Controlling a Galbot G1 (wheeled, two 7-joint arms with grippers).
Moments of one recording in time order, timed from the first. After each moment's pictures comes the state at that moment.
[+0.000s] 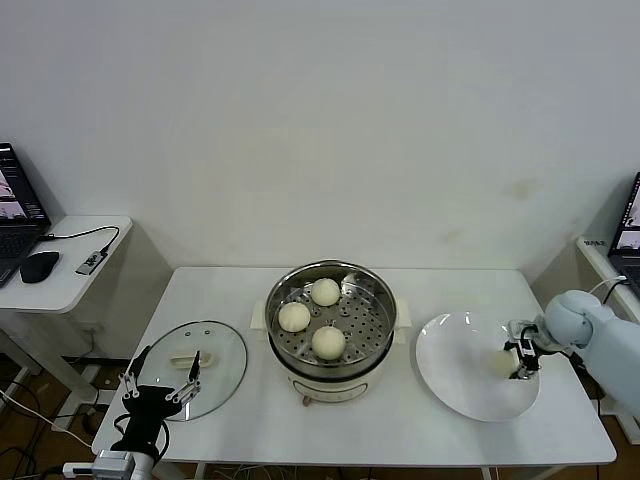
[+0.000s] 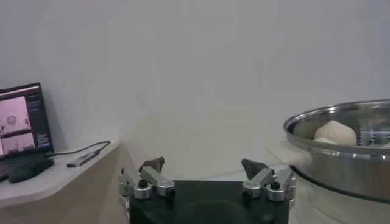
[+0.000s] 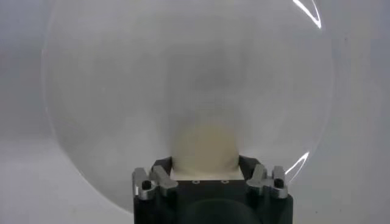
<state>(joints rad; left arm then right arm) 1.73 -1.23 -0.64 -2.18 -0.13 0.02 -0.12 -0.32 0.55 -0.47 1.23 -0.28 -0.19 -1.05</state>
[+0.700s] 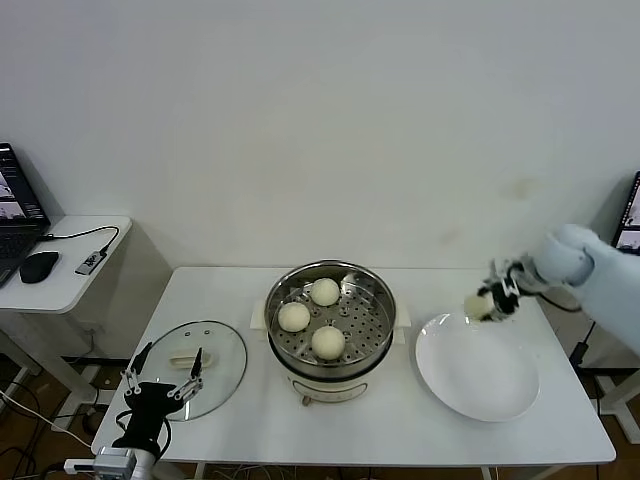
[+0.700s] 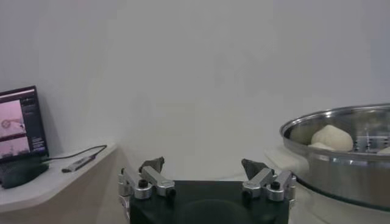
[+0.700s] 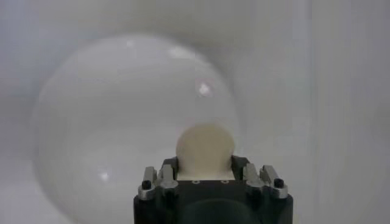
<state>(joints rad) 1.72 -1.22 -0.63 -2.18 -0.13 0.03 -0.12 0.27 0.57 -0.92 1.42 0.07 -0.34 -1.03</state>
